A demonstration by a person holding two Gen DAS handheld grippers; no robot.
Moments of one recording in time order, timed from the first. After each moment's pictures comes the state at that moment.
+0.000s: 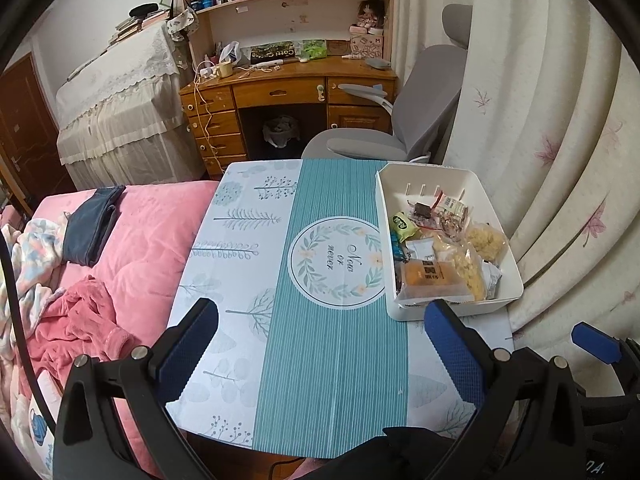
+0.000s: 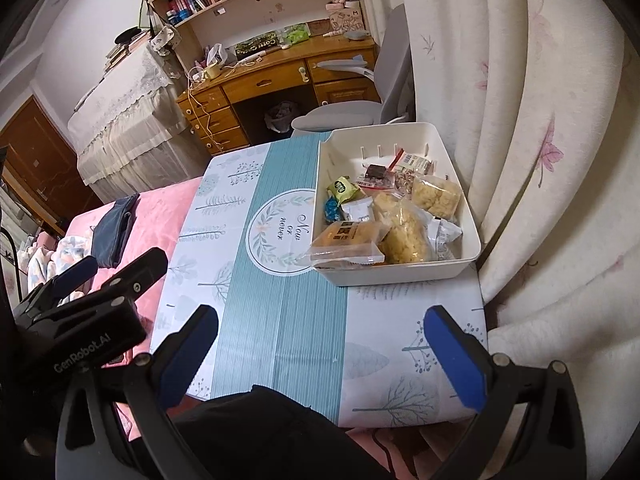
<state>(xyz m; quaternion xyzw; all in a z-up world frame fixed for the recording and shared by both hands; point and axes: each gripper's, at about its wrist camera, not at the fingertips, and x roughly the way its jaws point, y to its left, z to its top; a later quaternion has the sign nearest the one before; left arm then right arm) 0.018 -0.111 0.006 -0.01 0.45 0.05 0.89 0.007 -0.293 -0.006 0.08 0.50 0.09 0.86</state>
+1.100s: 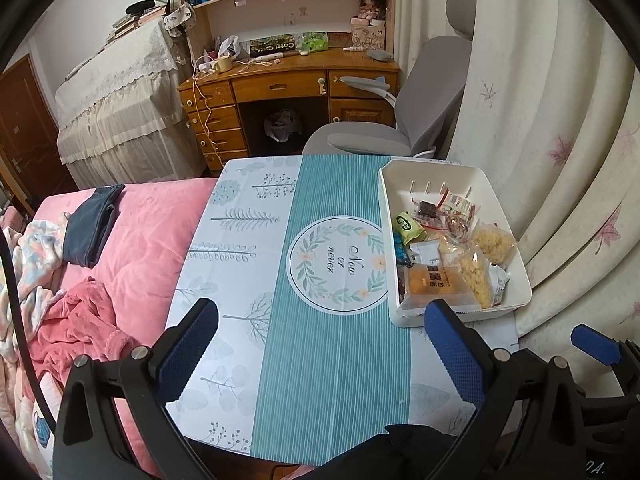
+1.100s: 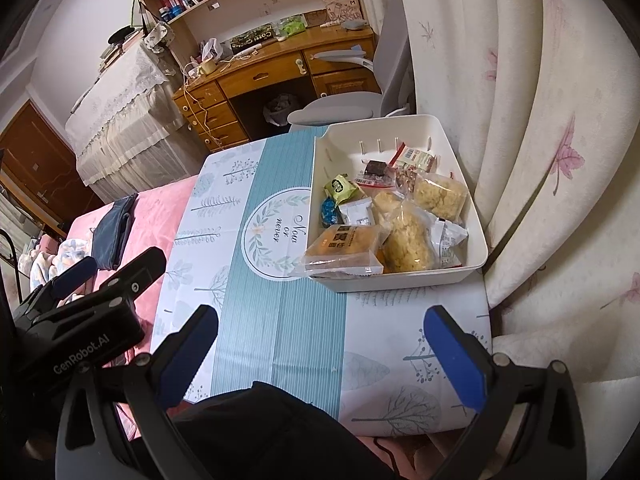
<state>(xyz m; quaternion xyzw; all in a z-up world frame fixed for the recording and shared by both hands) 0.049 -0.107 -0.001 -0.01 0.46 0.05 0.88 0.032 -0.297 -0.025 0.08 0.51 0.10 0.85</state>
